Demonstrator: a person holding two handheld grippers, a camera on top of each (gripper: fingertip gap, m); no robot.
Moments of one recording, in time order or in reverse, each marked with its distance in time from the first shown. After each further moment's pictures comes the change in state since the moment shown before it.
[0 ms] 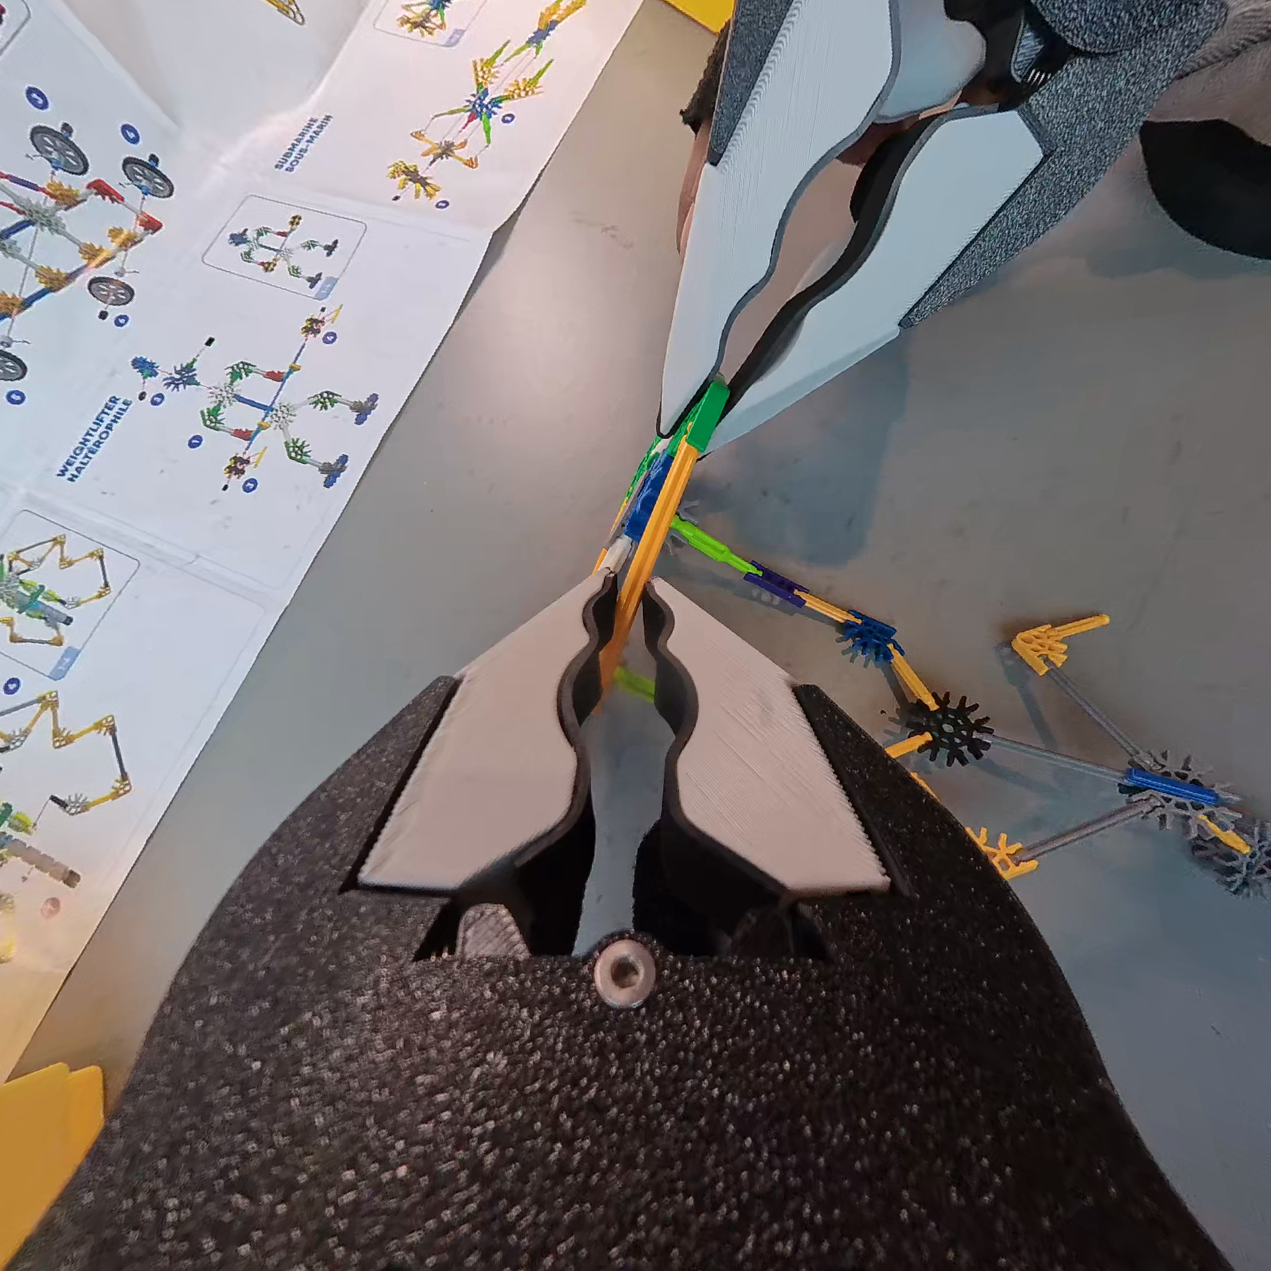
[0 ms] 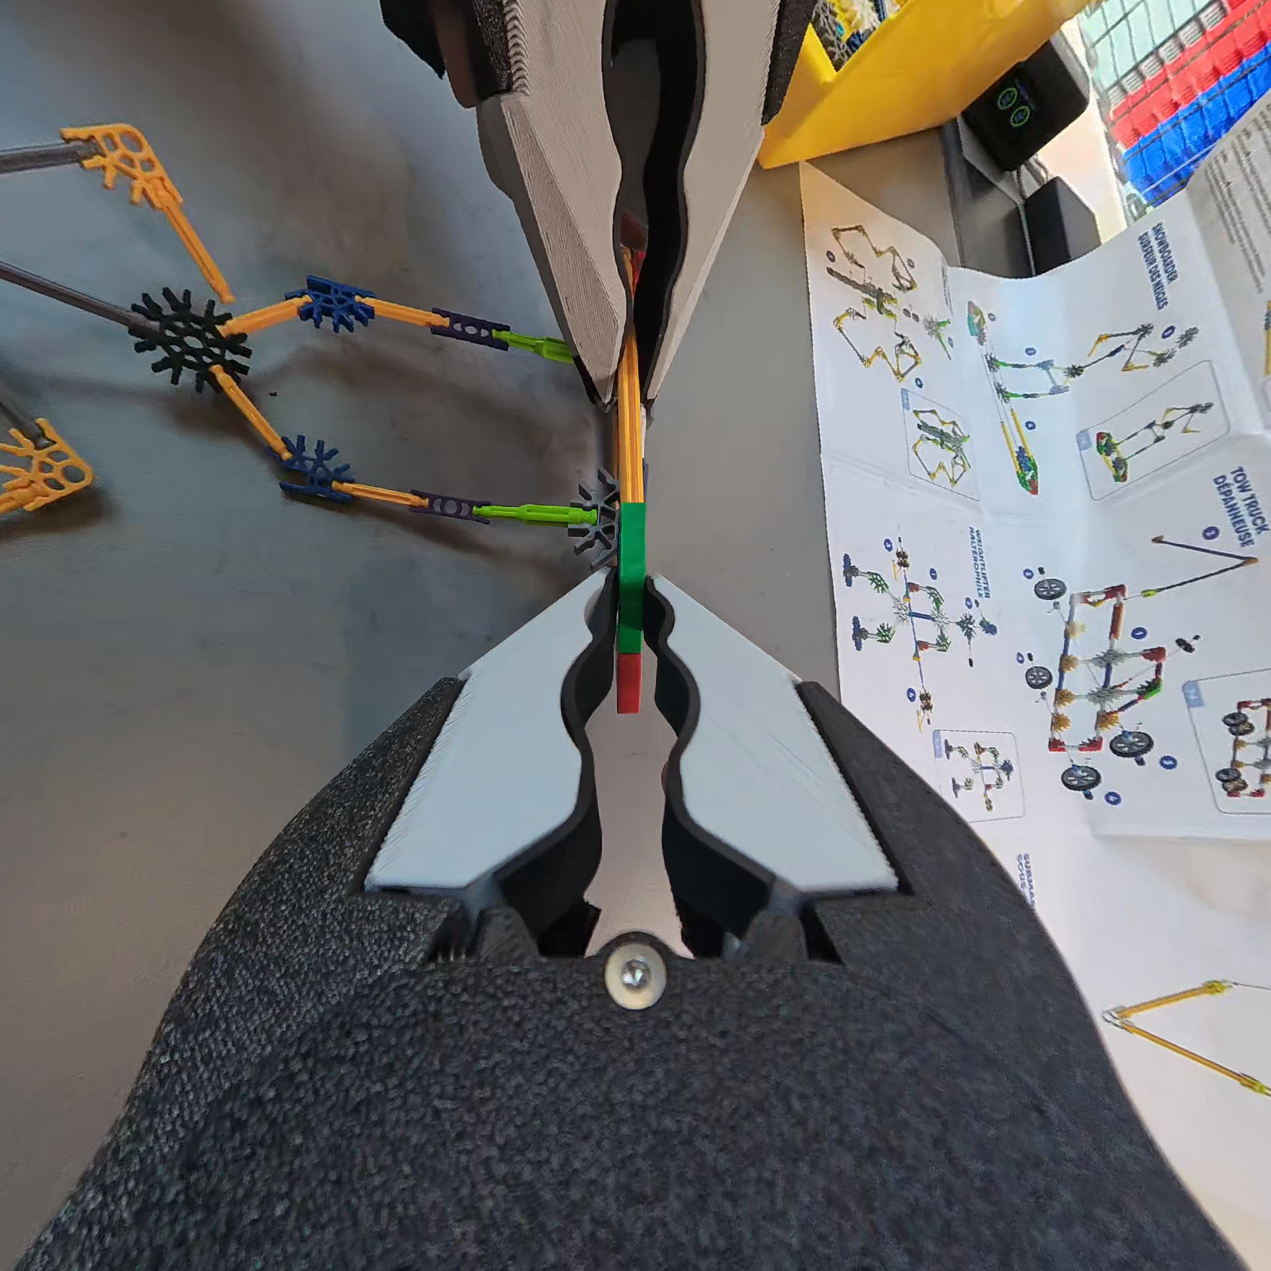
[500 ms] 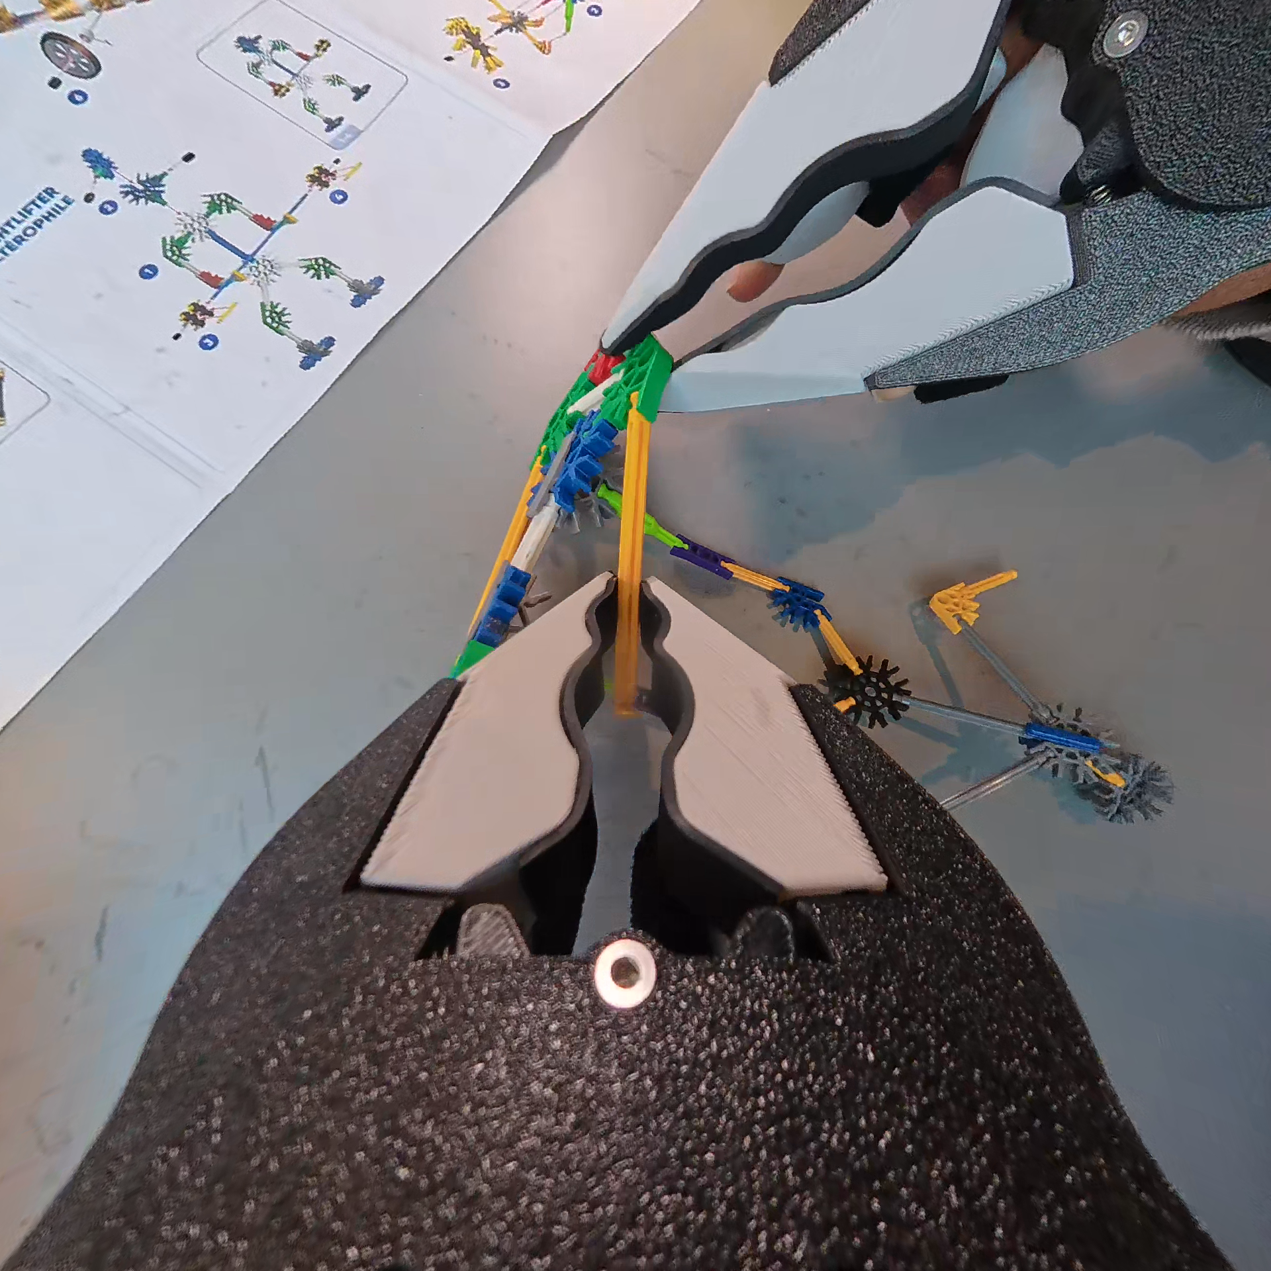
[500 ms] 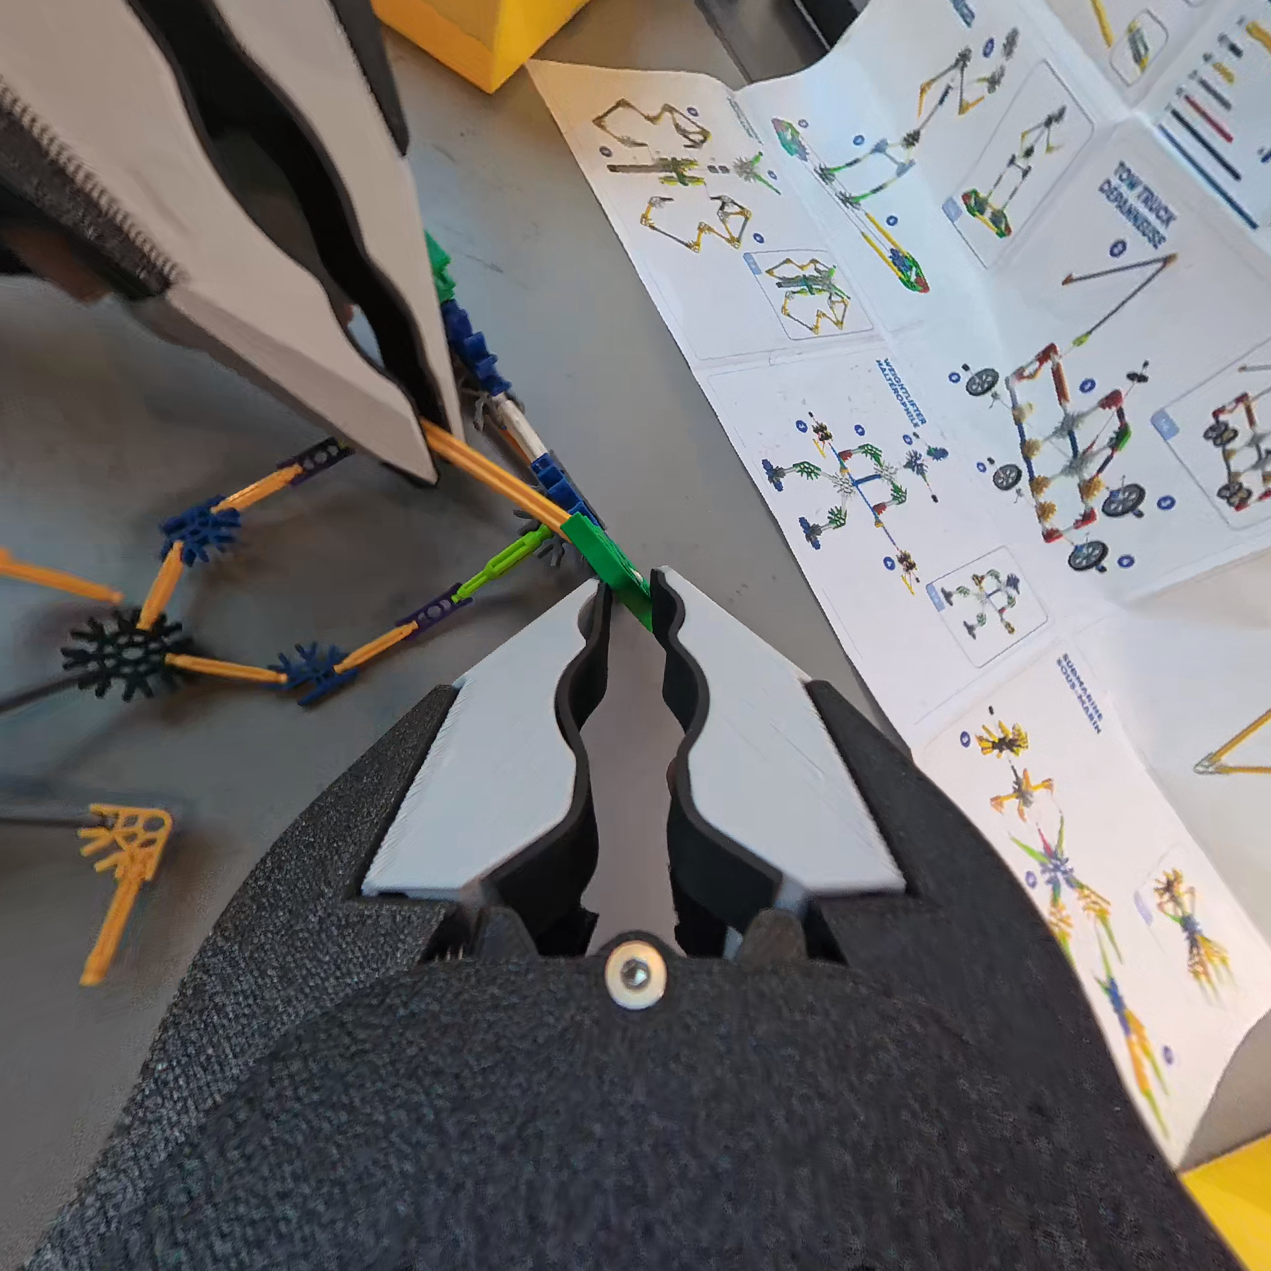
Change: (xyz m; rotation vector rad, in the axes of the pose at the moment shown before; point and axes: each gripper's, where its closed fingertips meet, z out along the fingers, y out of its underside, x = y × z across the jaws) left arm 0.000 0.011 0.008 -0.050 -0.039 -0.233; right arm 0.026 0.008 0.012 -0.097 0.246 0.394
